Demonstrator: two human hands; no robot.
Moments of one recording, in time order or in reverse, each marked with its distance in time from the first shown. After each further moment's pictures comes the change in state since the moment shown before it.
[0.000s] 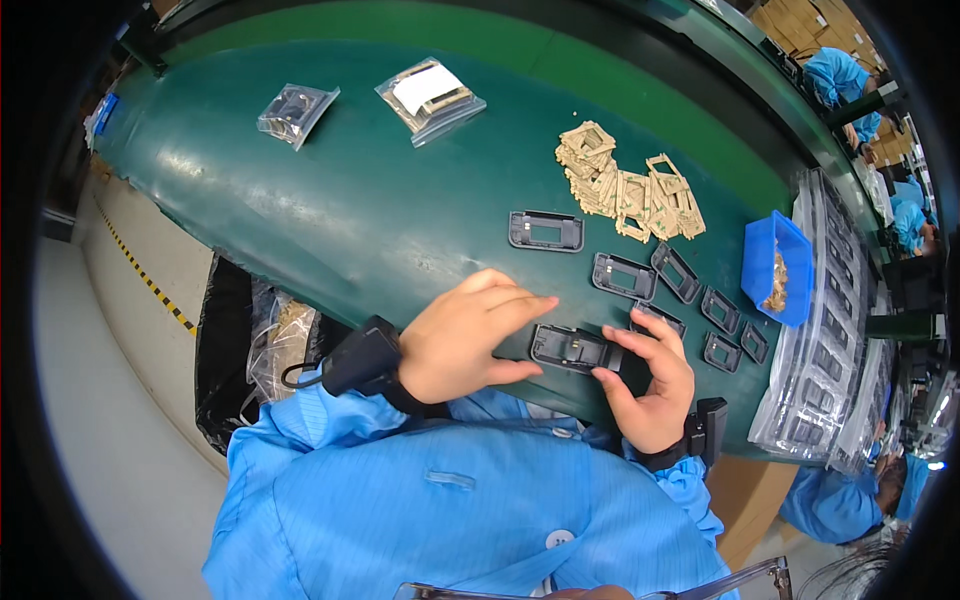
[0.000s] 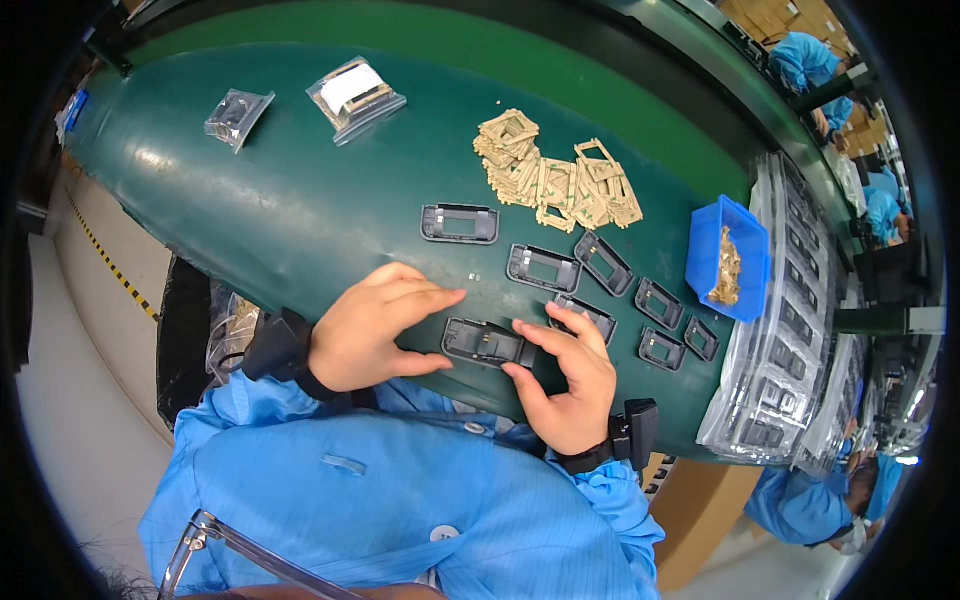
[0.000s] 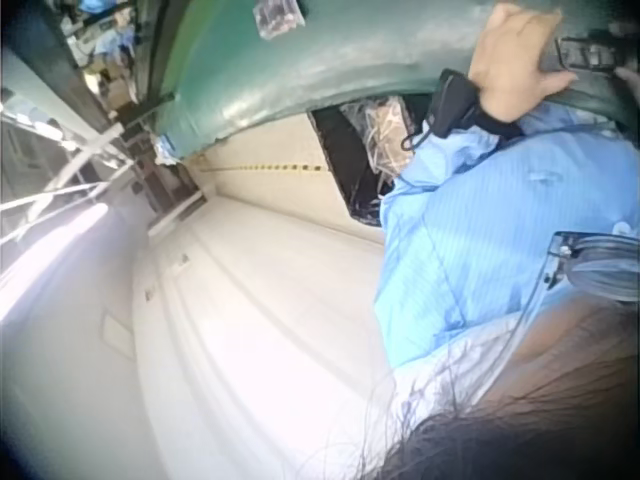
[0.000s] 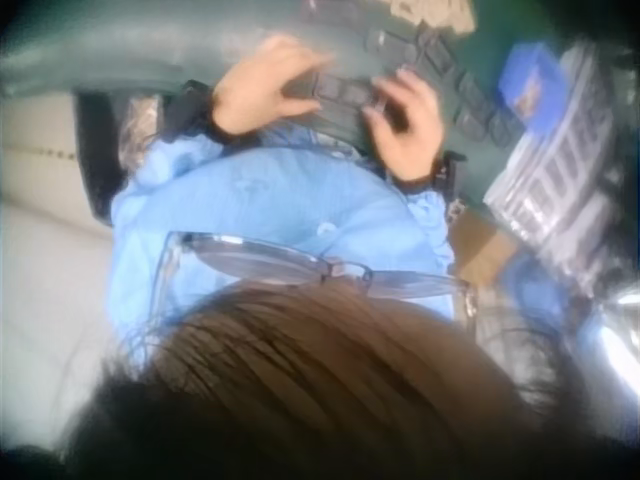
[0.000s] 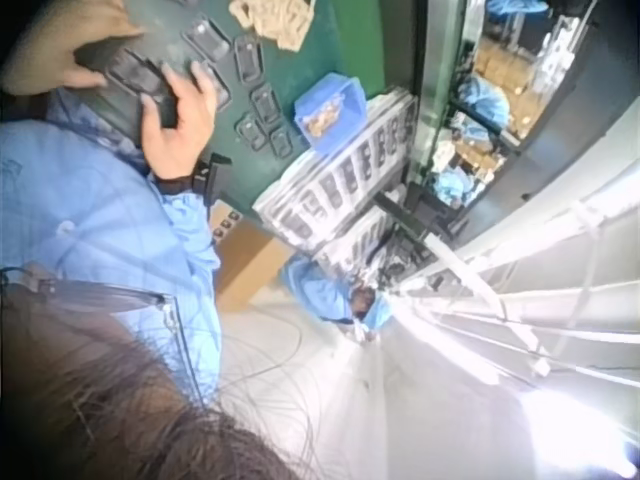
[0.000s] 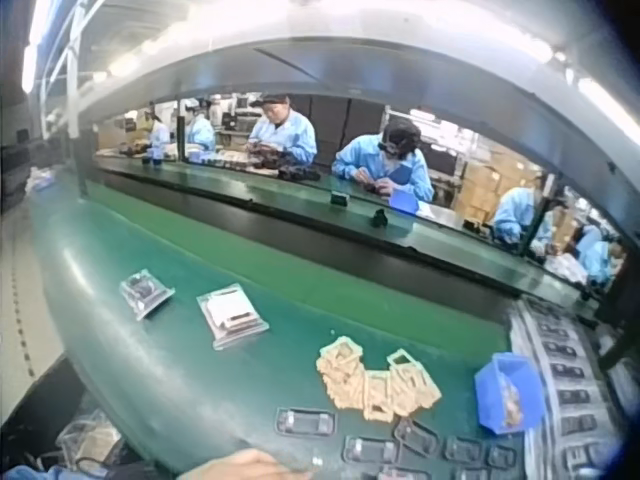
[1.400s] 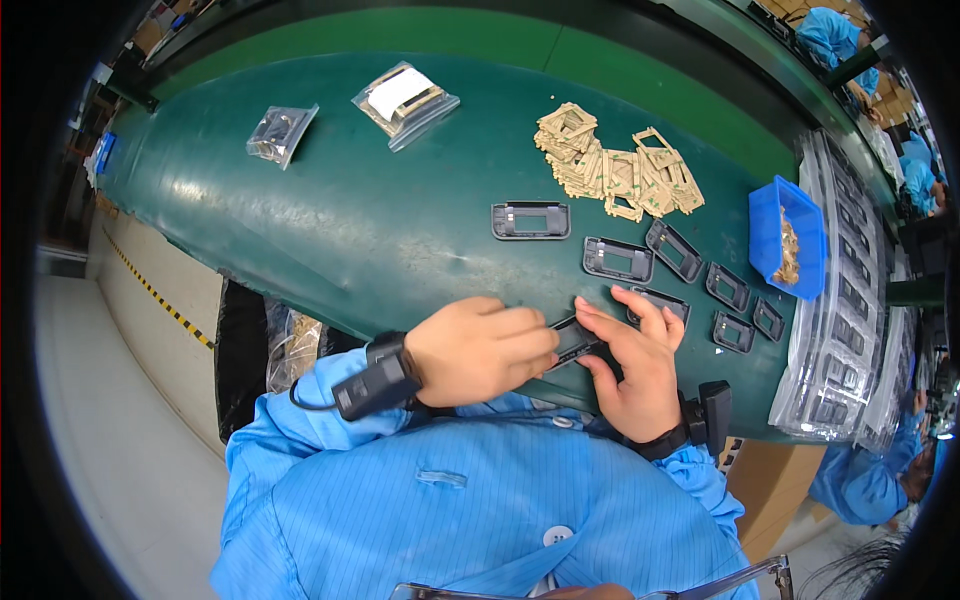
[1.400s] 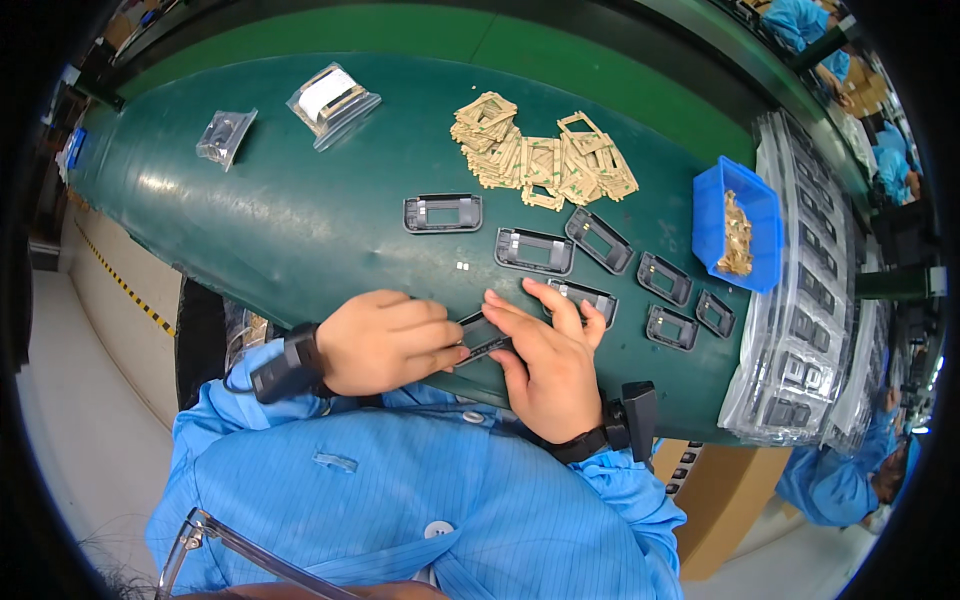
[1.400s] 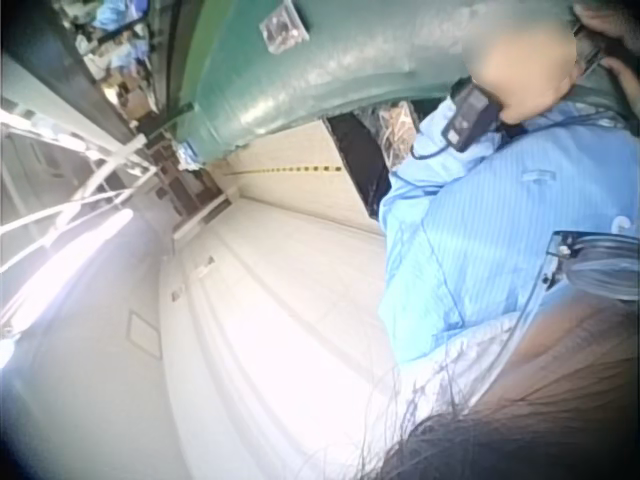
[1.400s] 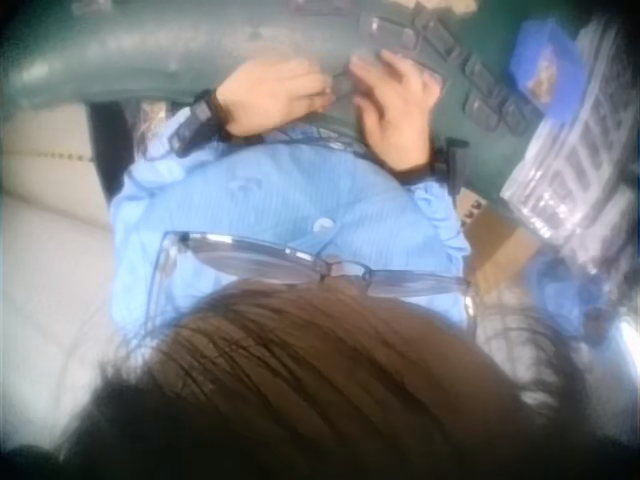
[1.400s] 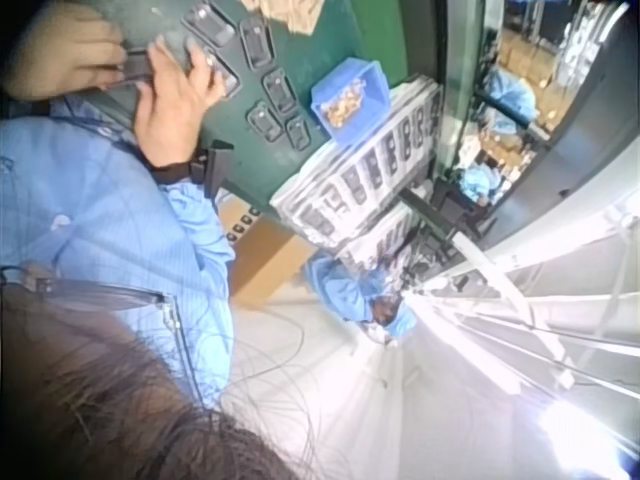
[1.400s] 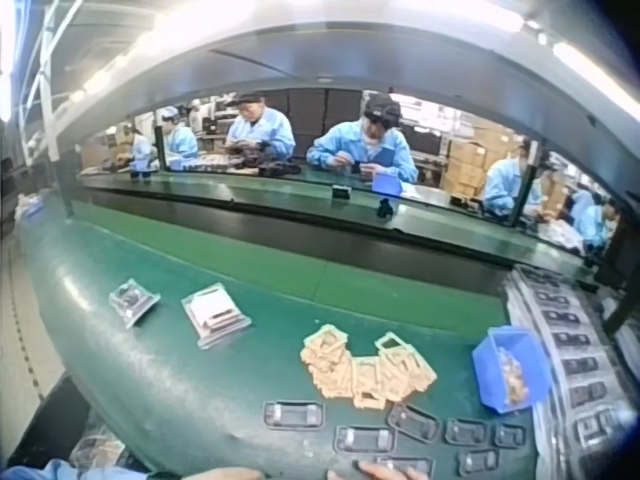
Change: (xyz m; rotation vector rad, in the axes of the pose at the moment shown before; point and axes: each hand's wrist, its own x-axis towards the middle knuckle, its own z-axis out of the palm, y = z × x) left_hand 0.013 0.006 0.000 0.388 -0.160 0.564; right_hand 0.002 -0.008 0.008 -0.184 -0.162 0.004
